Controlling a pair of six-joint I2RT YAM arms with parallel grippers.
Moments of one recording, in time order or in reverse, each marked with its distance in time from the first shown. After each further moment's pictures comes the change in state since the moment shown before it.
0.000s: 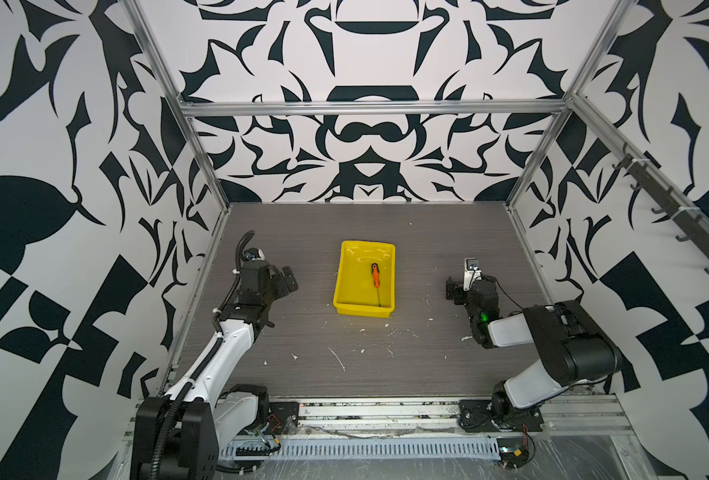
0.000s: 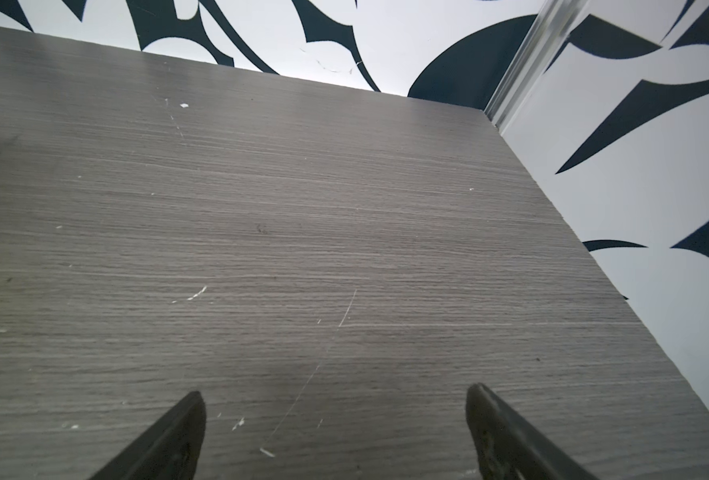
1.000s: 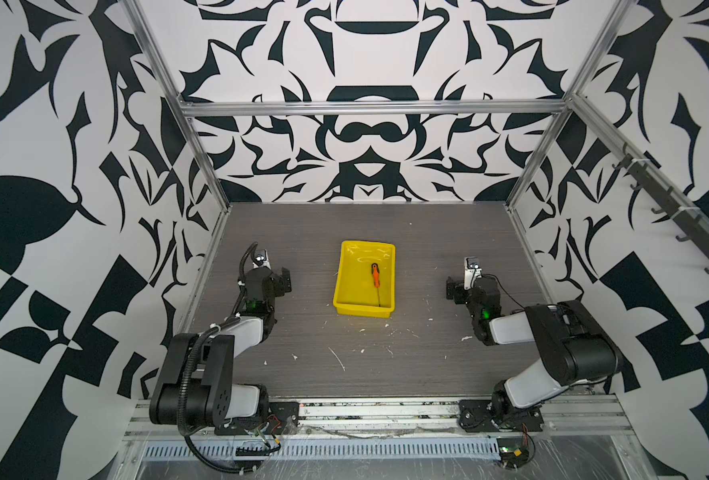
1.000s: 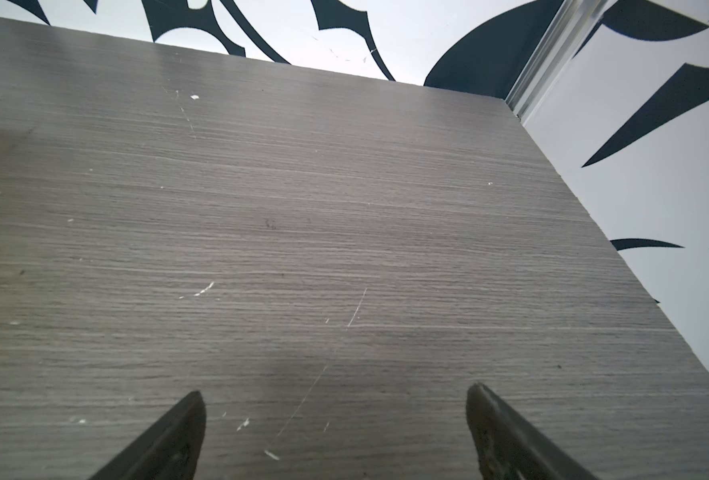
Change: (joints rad) left arm 0.054 0.304 -0.189 0.649 -0.122 0.306; right arm -0.024 0.000 0.020 -0.040 -0.067 0.001
